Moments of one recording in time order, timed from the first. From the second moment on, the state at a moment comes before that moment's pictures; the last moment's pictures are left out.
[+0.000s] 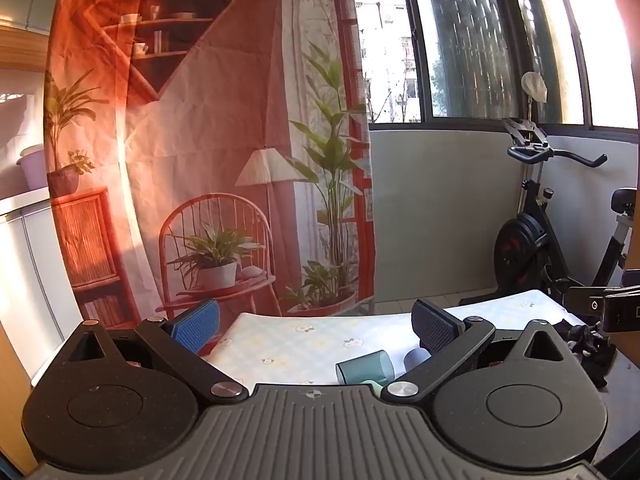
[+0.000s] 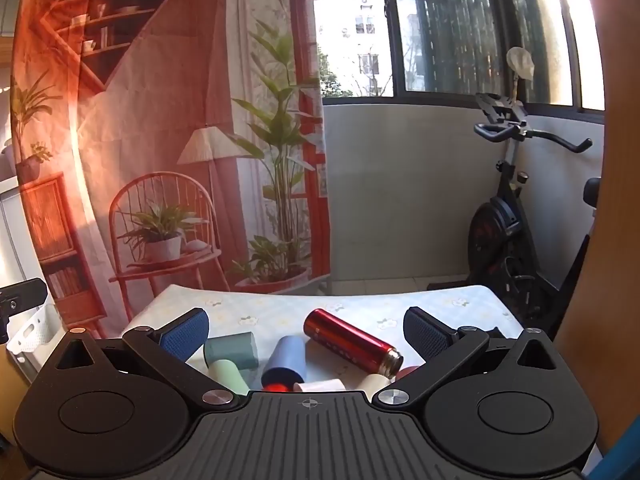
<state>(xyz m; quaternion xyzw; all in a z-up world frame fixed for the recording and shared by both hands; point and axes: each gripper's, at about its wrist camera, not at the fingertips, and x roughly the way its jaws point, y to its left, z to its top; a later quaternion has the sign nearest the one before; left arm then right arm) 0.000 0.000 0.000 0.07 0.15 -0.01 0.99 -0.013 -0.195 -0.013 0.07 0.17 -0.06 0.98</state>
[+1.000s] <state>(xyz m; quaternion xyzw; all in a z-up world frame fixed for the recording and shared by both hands) 0.000 -0.001 0.003 0.07 0.15 -0.01 0.99 -0.017 -0.196 -0.008 0.07 0.17 -0.06 0.98</state>
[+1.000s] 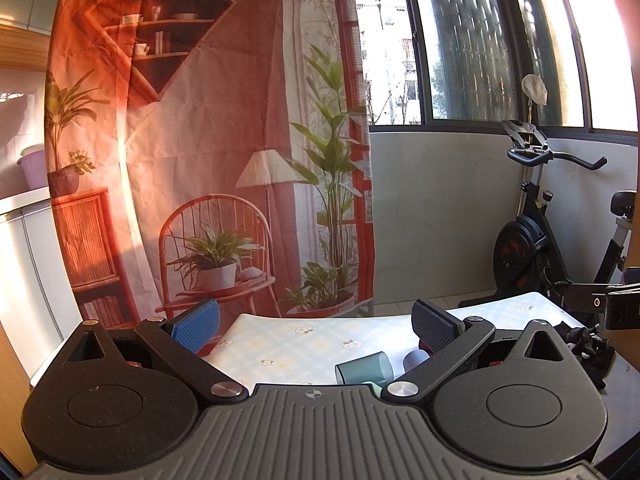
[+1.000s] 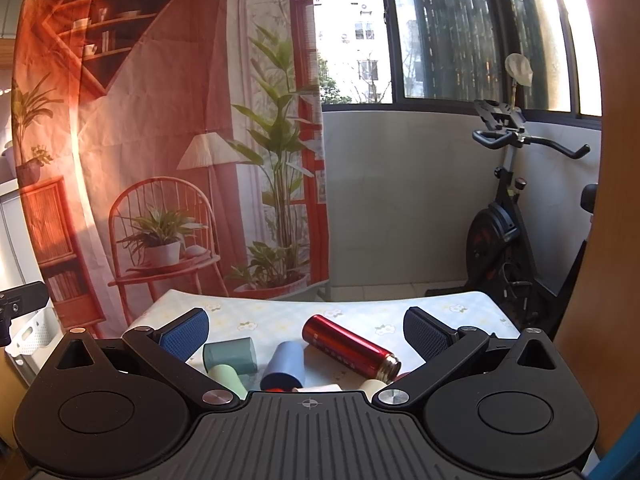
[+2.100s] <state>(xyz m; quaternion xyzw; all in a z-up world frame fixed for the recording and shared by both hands) 0.069 0.019 -0.052 0.04 0.19 0.00 0.98 0.047 -0.228 -0.083 0.05 0.19 -0.09 0.98</state>
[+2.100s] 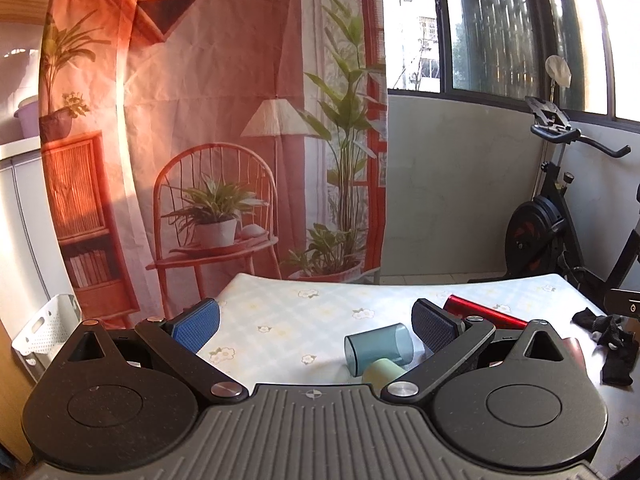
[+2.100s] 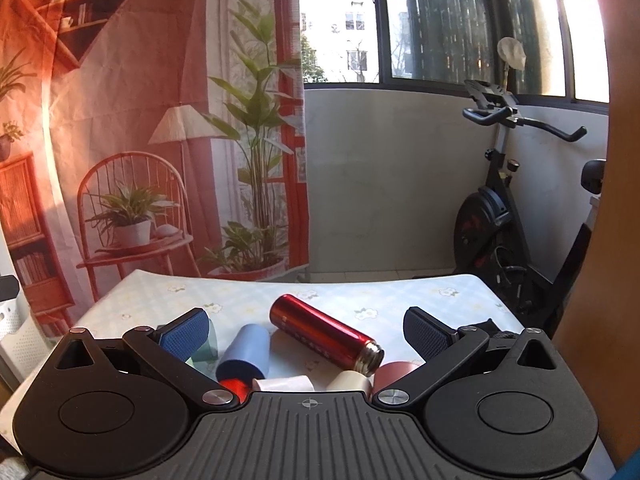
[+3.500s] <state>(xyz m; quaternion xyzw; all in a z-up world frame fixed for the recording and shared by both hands) 0.128 0.035 -0.122 0.08 0.25 0.02 0.96 0.157 -0.215 -0.257 -0.03 0.36 -0.15 0.92</state>
